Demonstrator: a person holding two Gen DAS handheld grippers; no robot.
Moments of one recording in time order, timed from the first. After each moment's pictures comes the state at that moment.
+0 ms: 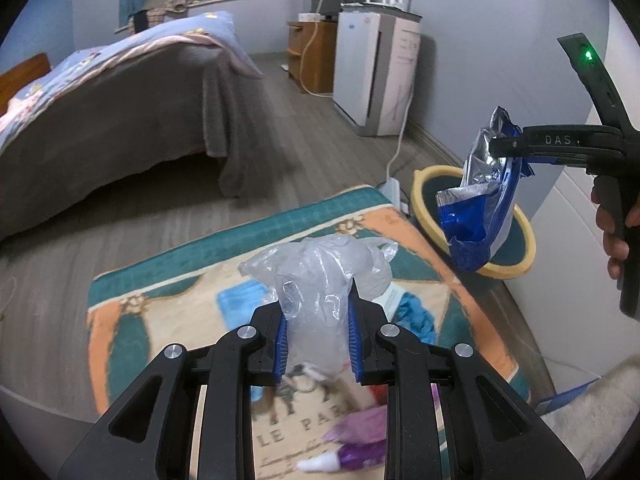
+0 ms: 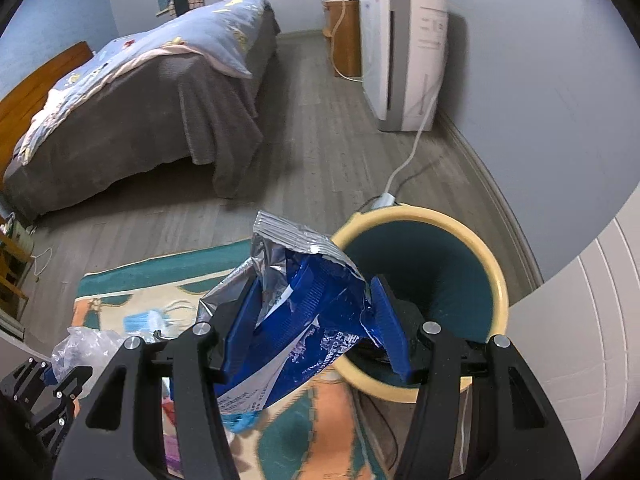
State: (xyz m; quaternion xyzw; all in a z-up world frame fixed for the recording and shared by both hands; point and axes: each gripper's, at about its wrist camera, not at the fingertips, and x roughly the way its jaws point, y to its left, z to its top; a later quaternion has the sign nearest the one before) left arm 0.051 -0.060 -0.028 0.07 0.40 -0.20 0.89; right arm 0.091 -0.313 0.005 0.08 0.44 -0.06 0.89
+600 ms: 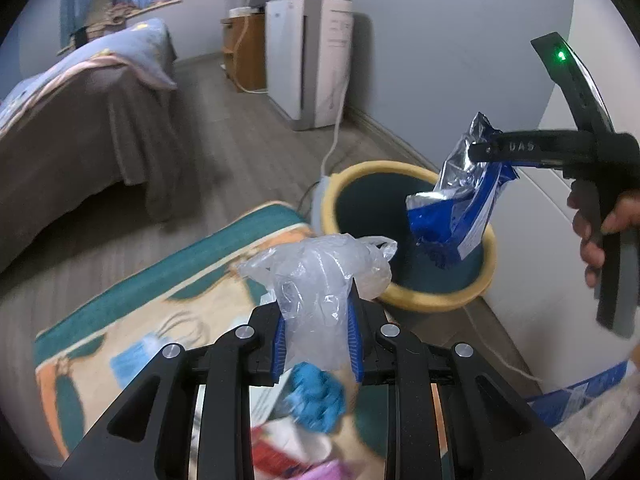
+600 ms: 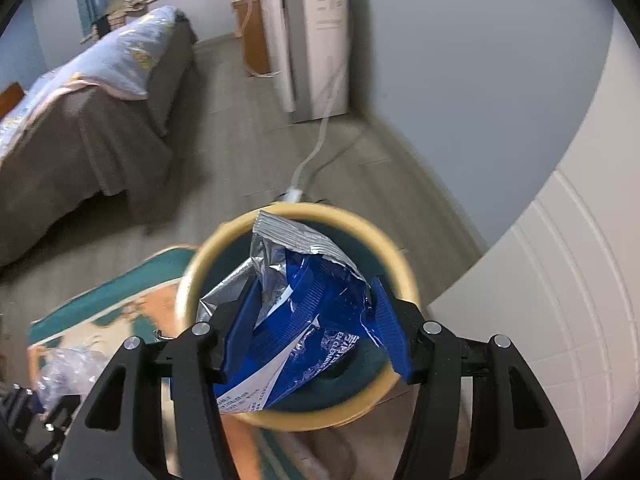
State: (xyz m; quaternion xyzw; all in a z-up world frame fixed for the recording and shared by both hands) left arm 0.082 -0.184 -0.041 0.11 0.40 -0.29 0.86; right arm 0.084 -0.421 -0.024 0.10 0.43 -0.20 0.87
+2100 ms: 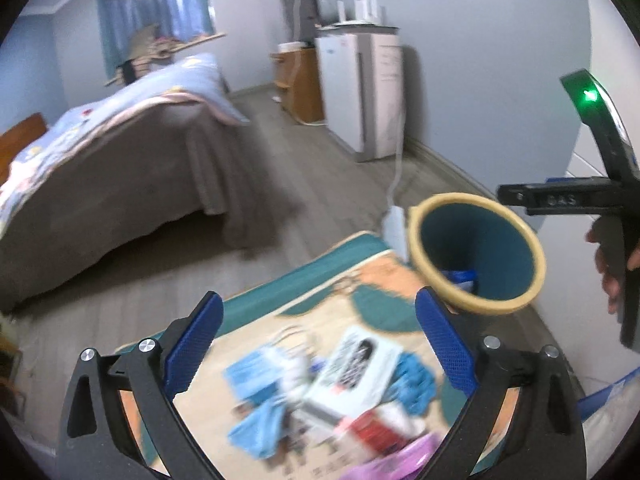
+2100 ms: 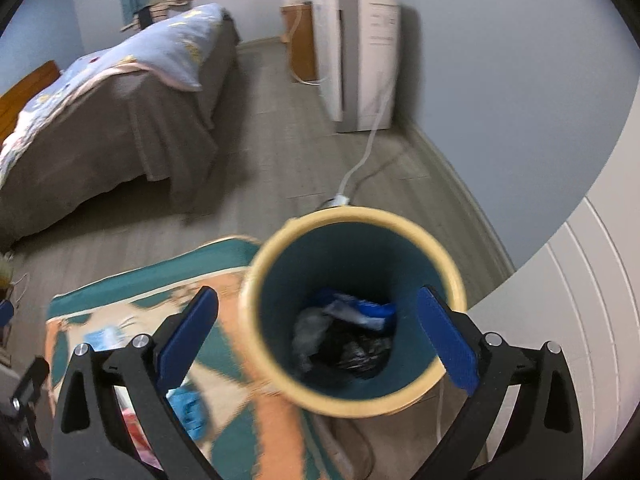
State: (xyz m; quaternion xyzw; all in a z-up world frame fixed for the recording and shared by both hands) left arm 0.073 -0.095 0.012 0.14 0.34 -0.19 0.91; right arm 0.081 -0.336 -0.001 0.08 0.43 -0.10 0.90
